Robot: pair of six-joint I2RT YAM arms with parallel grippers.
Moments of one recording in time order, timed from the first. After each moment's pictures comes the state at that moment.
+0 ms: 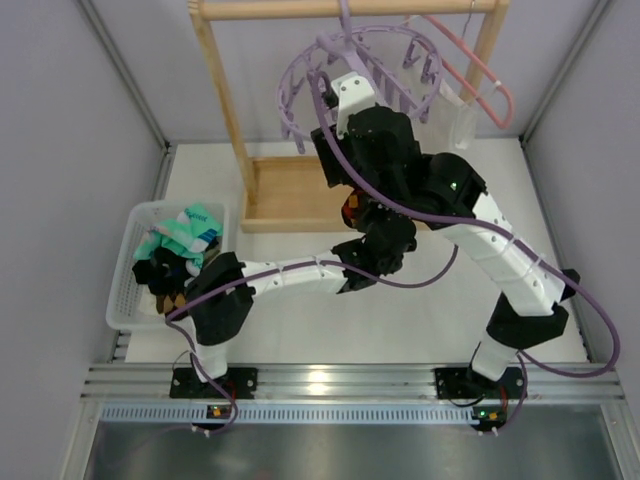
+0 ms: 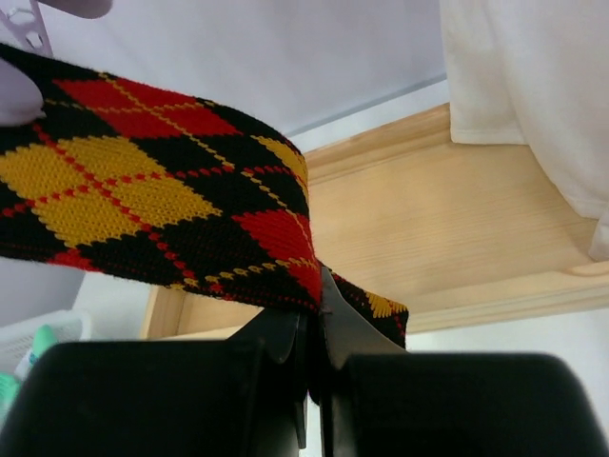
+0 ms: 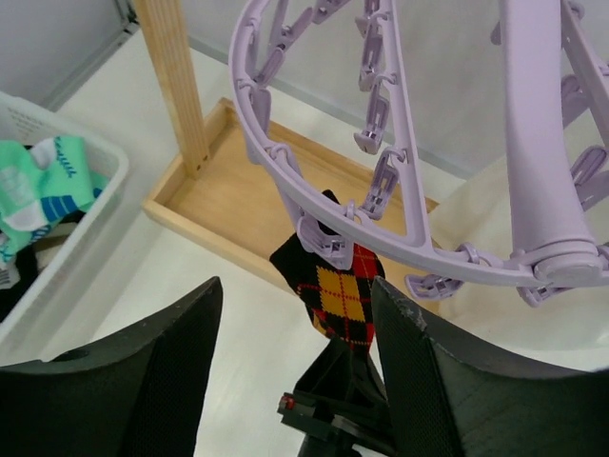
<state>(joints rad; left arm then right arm) -1.14 1.86 1.41 0.28 -1.19 0.23 1.04 1.70 2.32 -0.96 0.57 0.06</state>
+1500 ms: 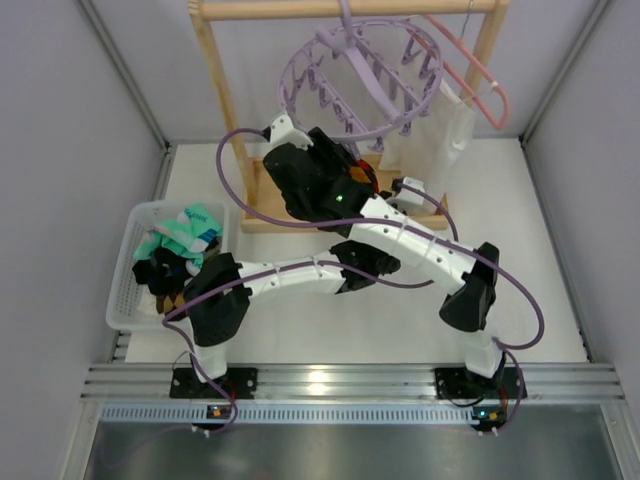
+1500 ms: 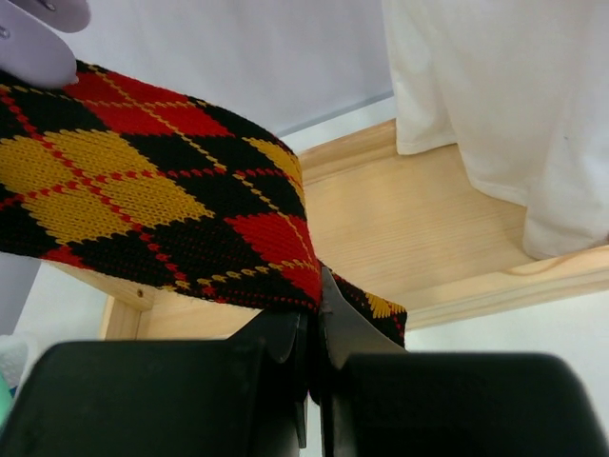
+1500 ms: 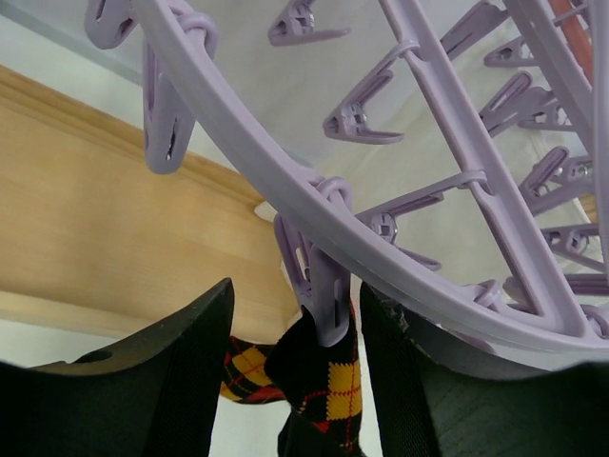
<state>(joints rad) -1.14 1.87 1.43 0.29 -1.11 0.21 1.07 1.98 2.16 -0.61 1.11 -0.26</state>
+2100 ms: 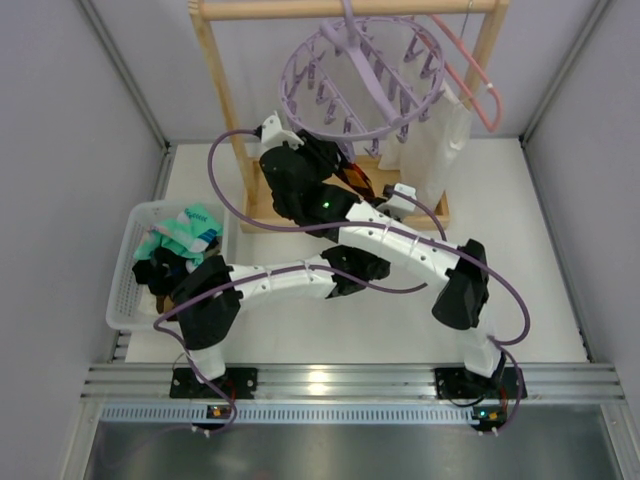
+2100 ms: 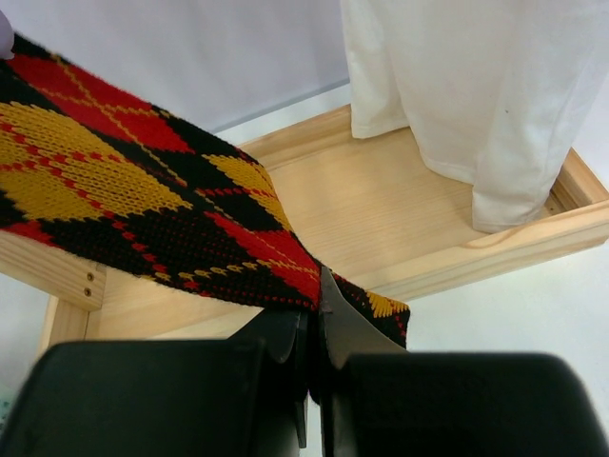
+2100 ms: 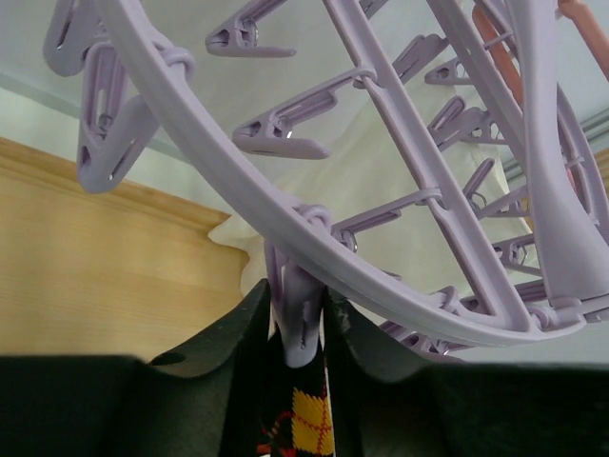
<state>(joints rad) -1.14 1.80 1.33 0.29 -0.98 0.09 1.07 2.03 2.09 -0.25 1.26 -0.53</state>
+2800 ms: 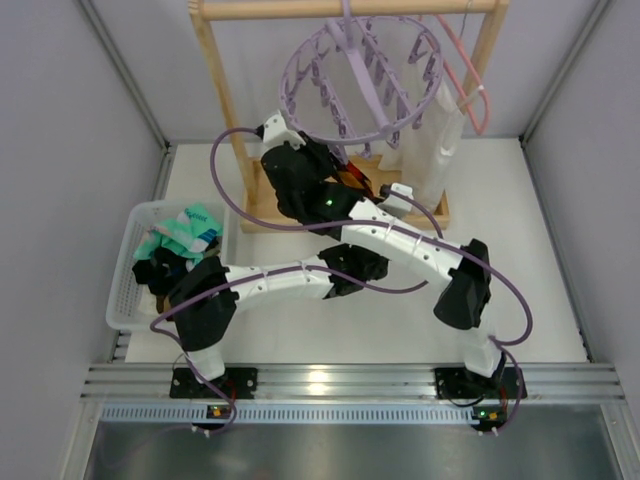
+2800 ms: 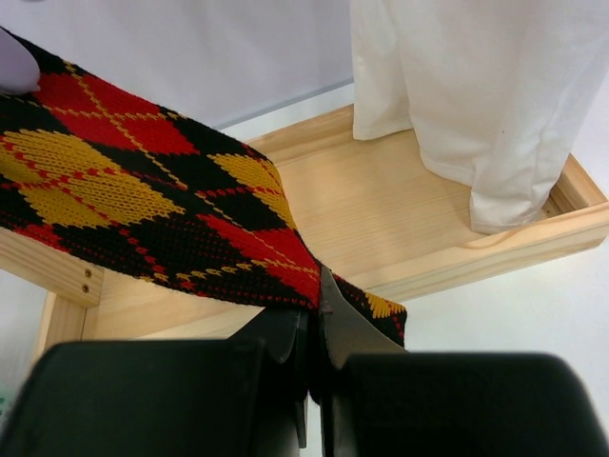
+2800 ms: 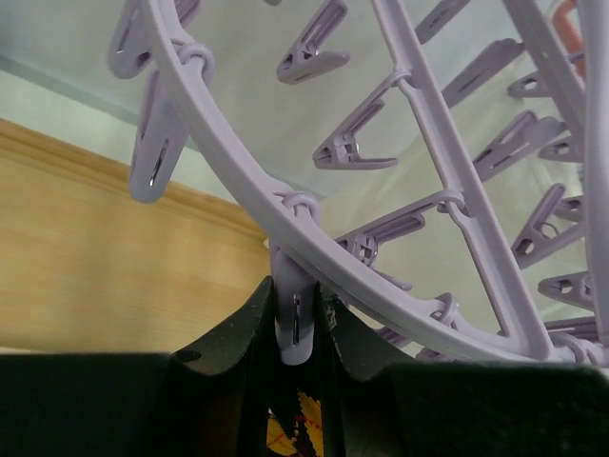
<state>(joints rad) -1.14 1.78 1.31 0.29 -0.98 0.07 1.06 2.02 2.09 -0.30 1.16 -0.40</state>
